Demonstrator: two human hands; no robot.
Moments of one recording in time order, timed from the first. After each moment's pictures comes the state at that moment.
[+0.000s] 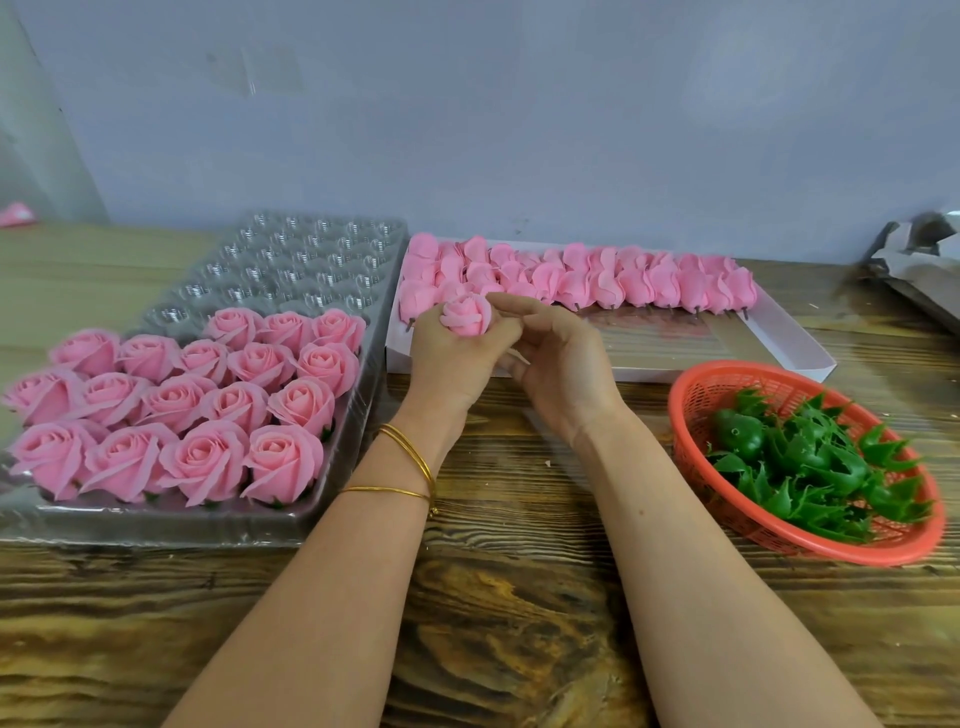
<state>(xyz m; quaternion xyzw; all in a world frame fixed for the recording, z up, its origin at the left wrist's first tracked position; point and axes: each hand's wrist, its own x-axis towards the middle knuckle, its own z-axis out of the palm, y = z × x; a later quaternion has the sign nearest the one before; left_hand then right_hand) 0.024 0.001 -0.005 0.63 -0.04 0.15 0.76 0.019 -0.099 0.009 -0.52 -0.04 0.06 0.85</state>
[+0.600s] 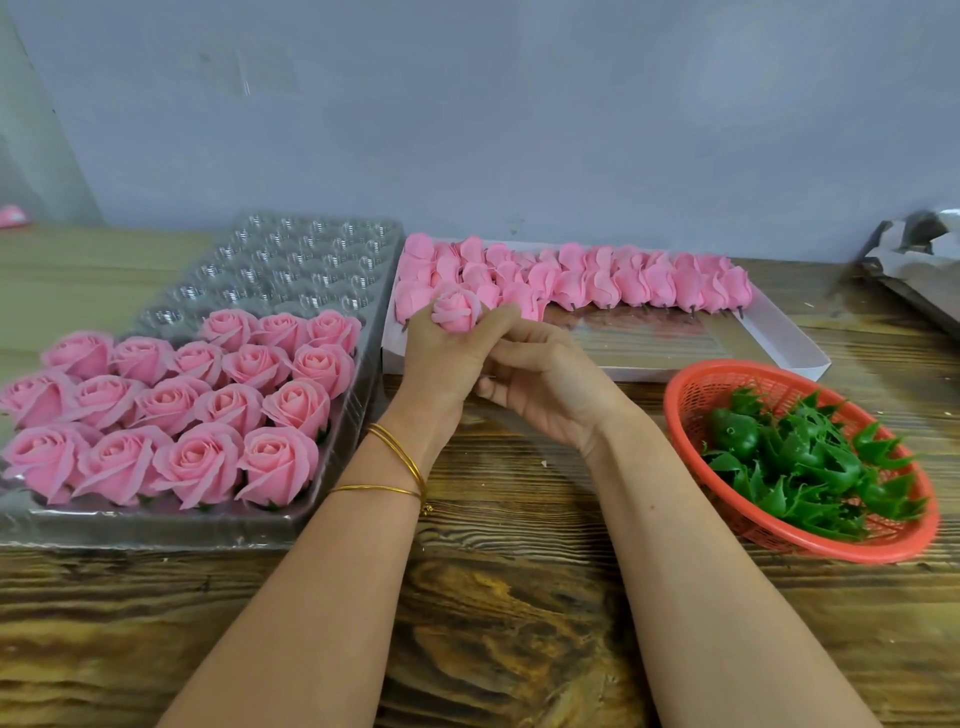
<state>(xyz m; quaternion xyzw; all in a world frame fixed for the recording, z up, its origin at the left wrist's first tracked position) 0.020 0.000 0.000 0.58 -0.05 0.15 0.80 0.009 -0.101 0.012 -0.53 -0.11 0.19 0.82</state>
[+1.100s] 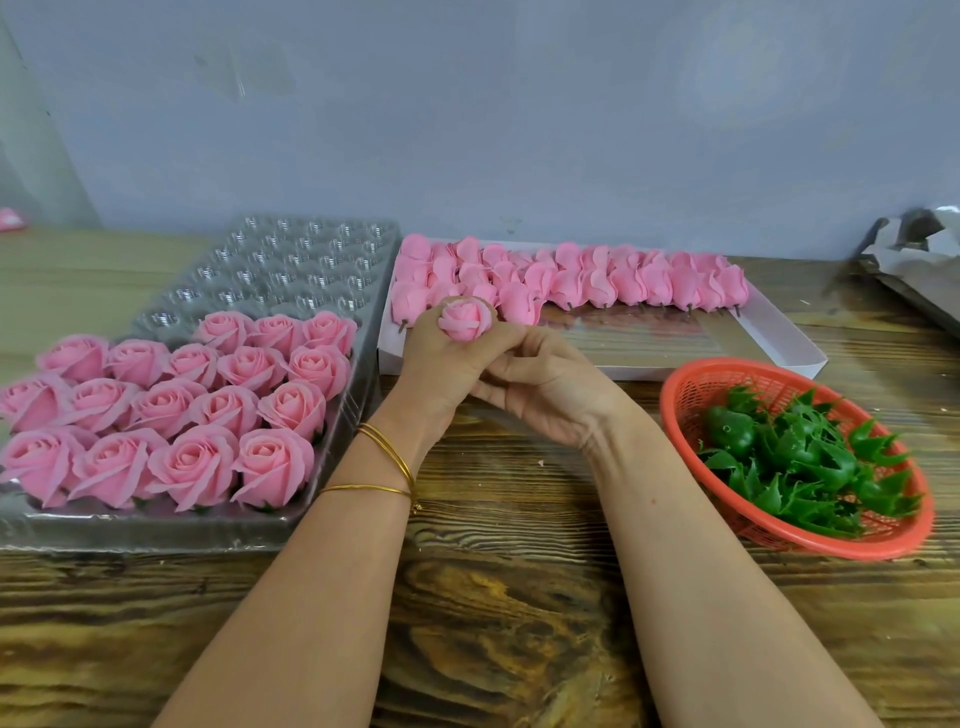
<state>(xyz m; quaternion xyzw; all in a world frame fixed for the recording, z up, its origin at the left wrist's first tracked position) 0.023 0.008 -0.003 0.64 -0.11 0.10 0.75 0.010 -0.108 0.008 -0.49 -0.13 0.22 0.83</state>
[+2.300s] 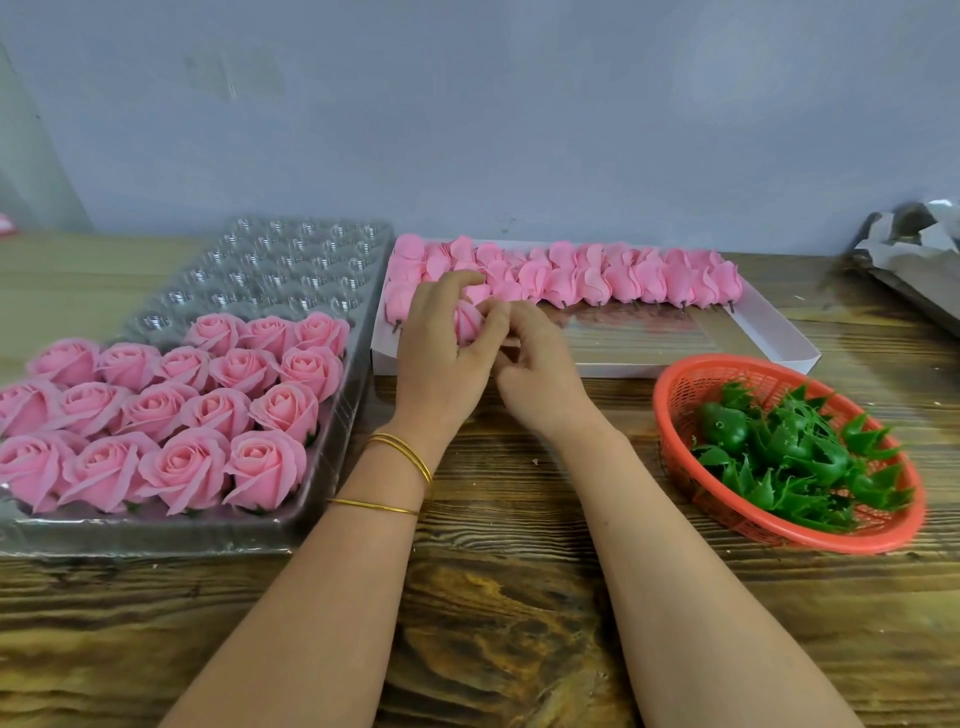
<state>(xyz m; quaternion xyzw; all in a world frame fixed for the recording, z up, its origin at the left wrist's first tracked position) 0.018 0.004 -0.002 0.81 -0.11 0.31 0.48 0.017 -0.099 -0.005 -0.81 -0.16 -0.15 0.54</state>
